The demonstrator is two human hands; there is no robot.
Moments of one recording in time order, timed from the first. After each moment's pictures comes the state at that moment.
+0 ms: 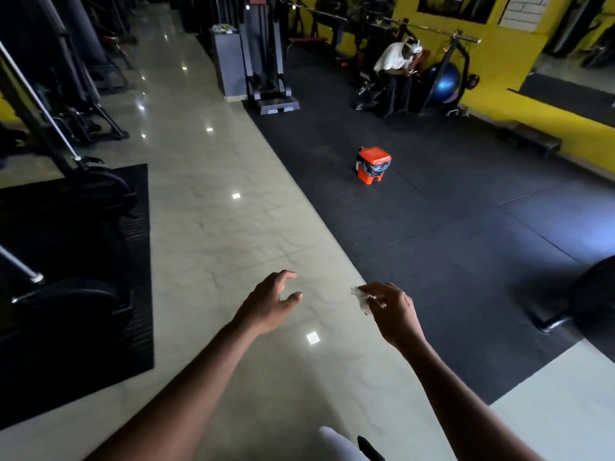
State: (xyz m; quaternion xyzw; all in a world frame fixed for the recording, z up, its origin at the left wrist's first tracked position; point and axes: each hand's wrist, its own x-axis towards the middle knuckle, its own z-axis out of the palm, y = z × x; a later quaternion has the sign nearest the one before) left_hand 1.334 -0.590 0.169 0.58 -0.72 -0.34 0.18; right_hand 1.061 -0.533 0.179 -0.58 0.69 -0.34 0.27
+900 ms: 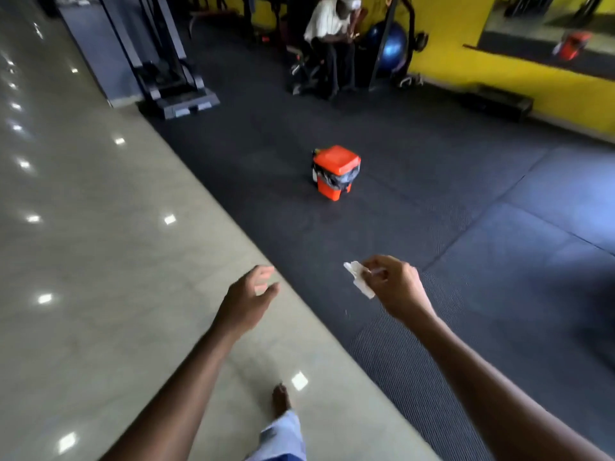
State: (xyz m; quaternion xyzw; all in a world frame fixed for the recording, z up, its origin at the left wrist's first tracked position) left_hand 1.111 -1.522 -0.112 0.53 -0.70 -0.42 0.21; right_hand 0.838 -1.421 -0.071 -0.50 0.75 -0.38 0.21
